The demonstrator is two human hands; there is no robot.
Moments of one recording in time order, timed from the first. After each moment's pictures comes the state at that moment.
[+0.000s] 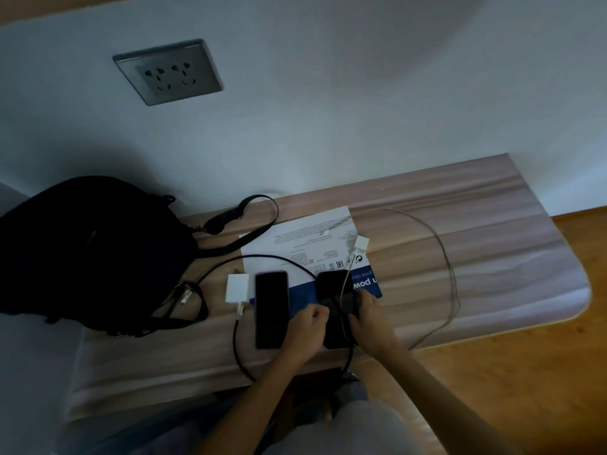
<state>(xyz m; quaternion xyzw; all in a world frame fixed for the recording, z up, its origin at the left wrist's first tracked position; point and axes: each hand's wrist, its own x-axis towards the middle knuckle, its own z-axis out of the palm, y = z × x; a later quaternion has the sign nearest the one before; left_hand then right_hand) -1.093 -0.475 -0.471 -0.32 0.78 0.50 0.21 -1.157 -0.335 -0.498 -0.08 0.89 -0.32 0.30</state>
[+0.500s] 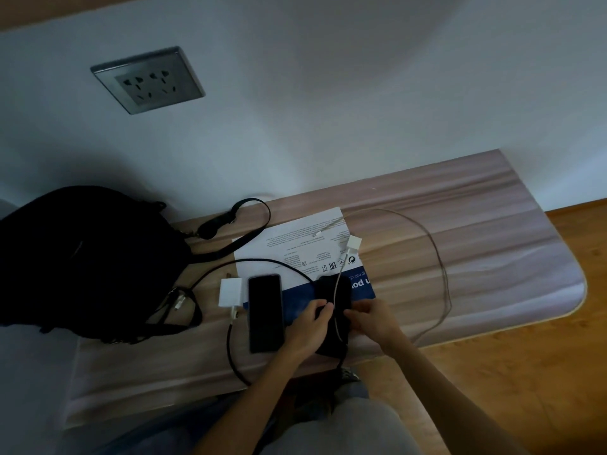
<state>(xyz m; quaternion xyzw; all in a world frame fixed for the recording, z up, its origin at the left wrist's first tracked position) -1.109 -0.462 -0.480 -0.32 0.76 0.50 0.25 -1.174 -0.318 -0.510 0.08 0.78 -0.49 0.38</state>
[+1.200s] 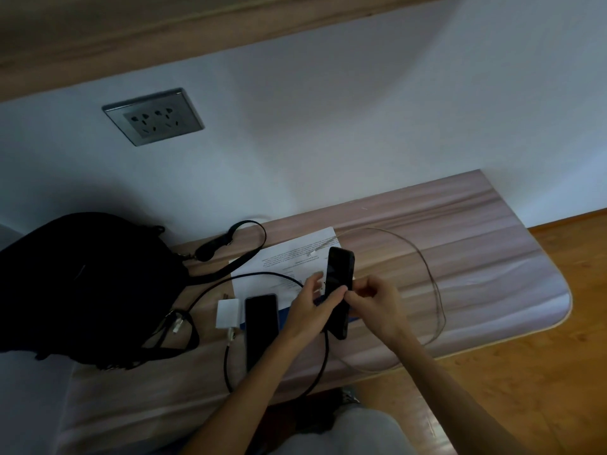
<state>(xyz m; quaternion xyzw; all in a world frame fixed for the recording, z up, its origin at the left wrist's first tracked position) -1.150 -0.467 -0.436 -0.26 0.73 0.62 0.14 -1.200 -0.317 -0.433 0.01 0.77 -0.60 0.21</state>
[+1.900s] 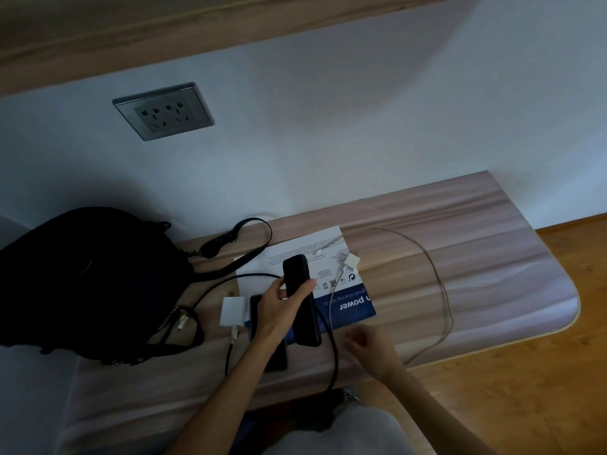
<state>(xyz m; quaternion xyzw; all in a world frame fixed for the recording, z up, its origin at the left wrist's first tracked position) -1.135 -0.517 -0.439 -0.37 0.70 0.61 0.03 -1.152 -0.312 -0.509 -0.06 0.87 -0.37 0.32</state>
